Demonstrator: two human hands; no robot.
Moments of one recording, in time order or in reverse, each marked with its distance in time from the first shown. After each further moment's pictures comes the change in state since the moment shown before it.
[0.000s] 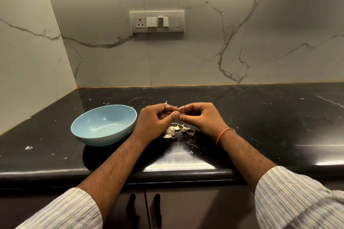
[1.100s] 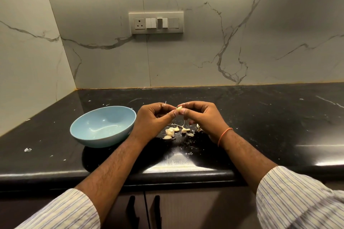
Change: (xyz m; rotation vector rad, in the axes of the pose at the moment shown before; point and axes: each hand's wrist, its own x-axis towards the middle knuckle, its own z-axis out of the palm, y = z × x) left_hand 0.001 0.003 -0.002 -0.185 0.014 -0.015; right_hand 0.000 -0.004 -0.002 0.101 0.043 0.044
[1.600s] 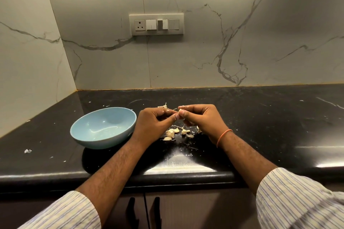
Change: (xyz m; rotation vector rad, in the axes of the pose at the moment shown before) left_hand -0.003 -0.001 0.002 0.121 0.017 0.043; right_hand 0.002 0.003 0.001 0.015 0.018 0.005
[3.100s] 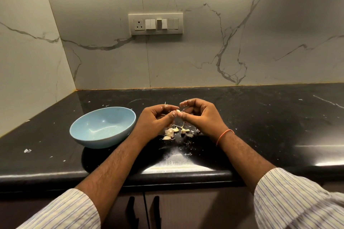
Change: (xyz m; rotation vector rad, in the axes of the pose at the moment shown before) left_hand 0.004 0.003 -0.002 -0.201 -0.102 -0.158; right_hand 0.003 0.002 -0.001 -0.066 -0.021 -0.097
